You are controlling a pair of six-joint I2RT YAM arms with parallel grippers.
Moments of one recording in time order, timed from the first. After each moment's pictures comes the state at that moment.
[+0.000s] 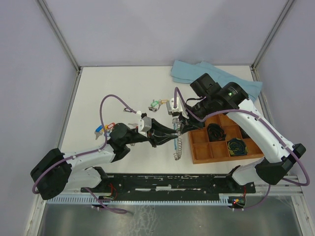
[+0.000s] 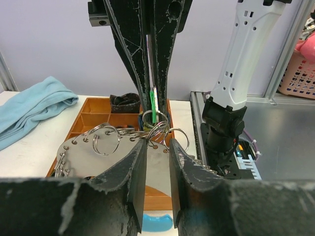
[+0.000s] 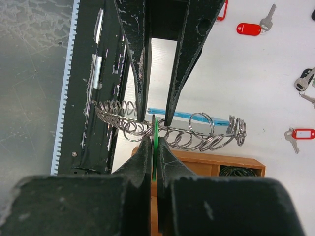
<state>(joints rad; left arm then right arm) -0.86 1.17 0.46 1.04 0.63 -0.19 0.70 1.43 1.70 -1.38 -0.70 -0.85</state>
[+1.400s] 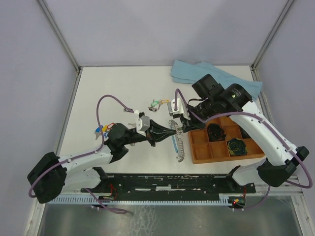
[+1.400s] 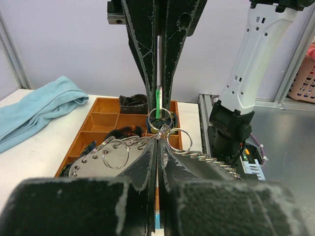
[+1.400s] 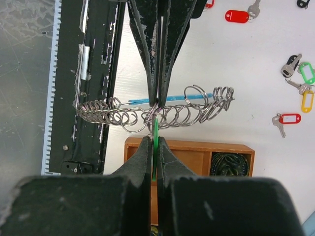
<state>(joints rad) -0.86 1.12 0.46 0.97 0.58 -0.17 0.71 1.41 1.70 -1.38 -0.62 -0.84</state>
